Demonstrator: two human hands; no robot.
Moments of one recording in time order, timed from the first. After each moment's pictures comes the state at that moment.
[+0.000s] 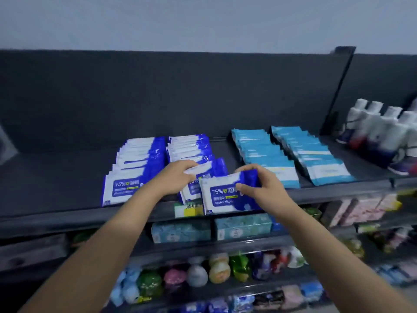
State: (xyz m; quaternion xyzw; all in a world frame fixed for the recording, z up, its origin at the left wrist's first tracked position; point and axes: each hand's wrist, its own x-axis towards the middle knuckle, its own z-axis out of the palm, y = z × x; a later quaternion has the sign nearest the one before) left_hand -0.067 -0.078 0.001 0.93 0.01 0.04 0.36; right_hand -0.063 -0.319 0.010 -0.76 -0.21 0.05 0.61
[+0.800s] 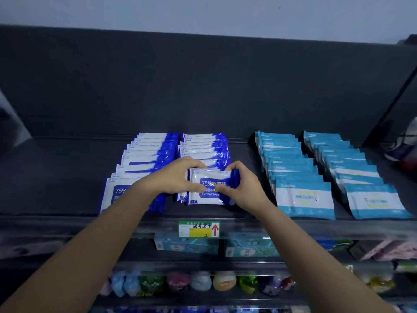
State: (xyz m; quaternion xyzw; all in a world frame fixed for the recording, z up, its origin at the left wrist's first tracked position) left_hand -0.029 -0.037 0.003 0.95 0.02 -0.02 0.33; right_hand 0.032 -0.234 -0.022 -0.83 -0.27 0.06 0.48
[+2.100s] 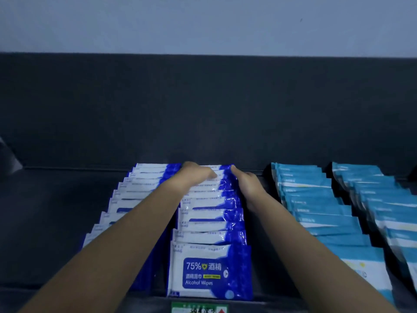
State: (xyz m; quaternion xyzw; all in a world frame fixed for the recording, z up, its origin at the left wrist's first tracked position) left_hand 0.102 -0.025 0.034 0.82 0.33 -0.01 0.47; right_hand 0.181 -0.148 -0.025 -0.70 -0.03 0.24 0.67
